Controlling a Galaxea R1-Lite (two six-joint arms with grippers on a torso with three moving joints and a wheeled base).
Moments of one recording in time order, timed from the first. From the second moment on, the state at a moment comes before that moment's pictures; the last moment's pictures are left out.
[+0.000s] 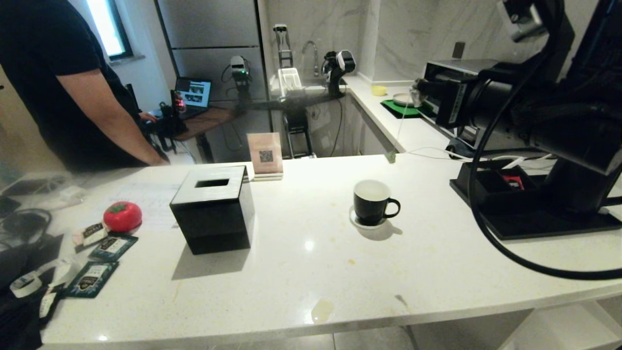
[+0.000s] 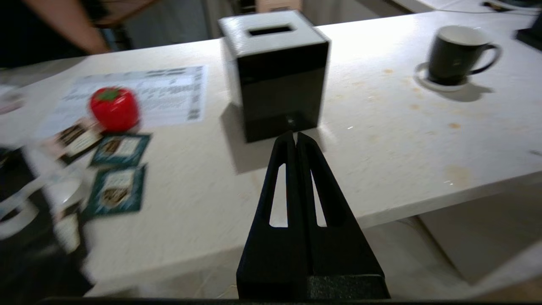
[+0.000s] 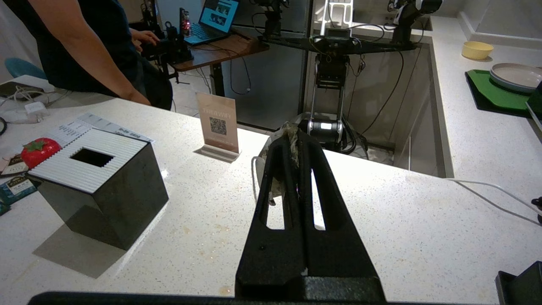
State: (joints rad) left arm -0.01 0.45 -0.32 -0.06 -0.18 0.01; right arm 0.54 1.56 -1.19 -0.46 -0.09 -0.03
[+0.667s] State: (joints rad) left arm -0.29 1.00 -0.46 -0.45 -0.35 -0.07; right arm 0.56 1.54 -1.20 -0.46 -0.08 -0.03
